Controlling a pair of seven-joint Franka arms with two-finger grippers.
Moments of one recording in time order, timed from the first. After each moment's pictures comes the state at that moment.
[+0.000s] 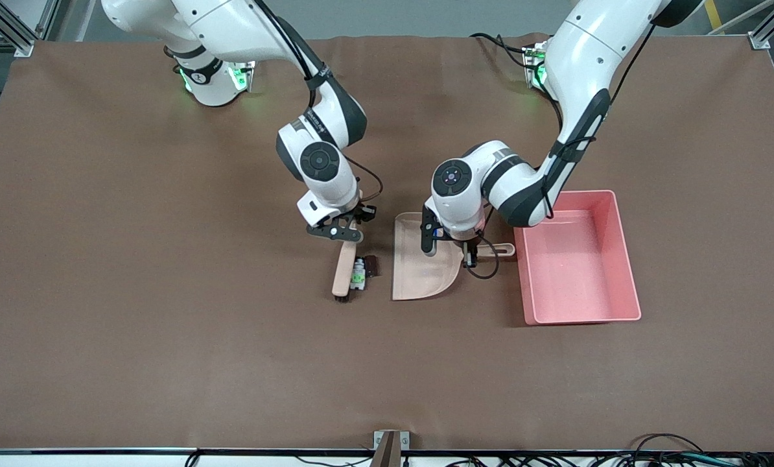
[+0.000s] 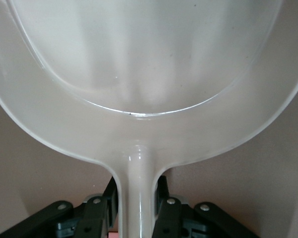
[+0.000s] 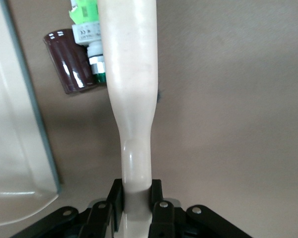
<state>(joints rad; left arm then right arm) -0.35 0.62 -0.31 -1.75 0.56 2.21 0.65 0.78 0.54 -0.05 -1.83 0.19 2.35 0.78</state>
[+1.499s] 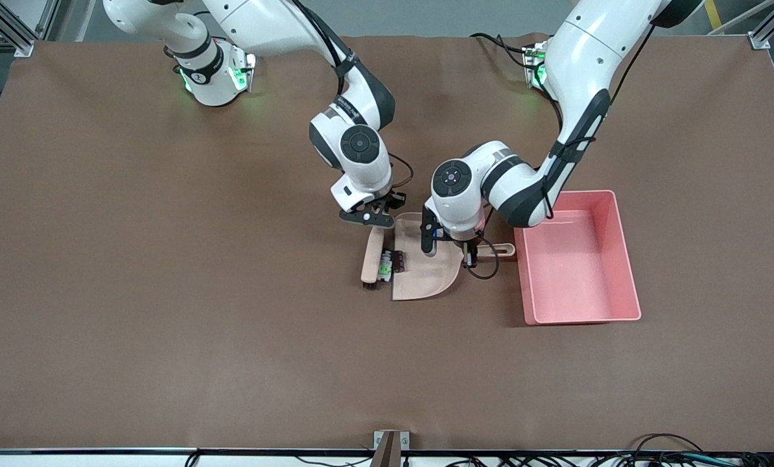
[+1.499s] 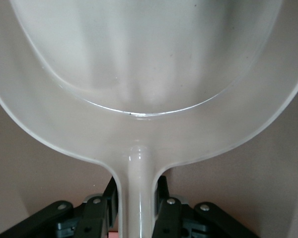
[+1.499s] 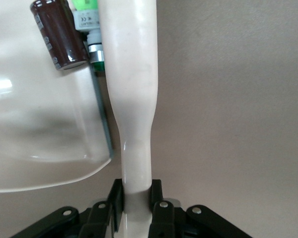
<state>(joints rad) -0.35 0.62 -0.31 -1.75 0.56 2.20 0.65 0.87 0.61 -0.05 -1.72 0.19 2.31 0.90</state>
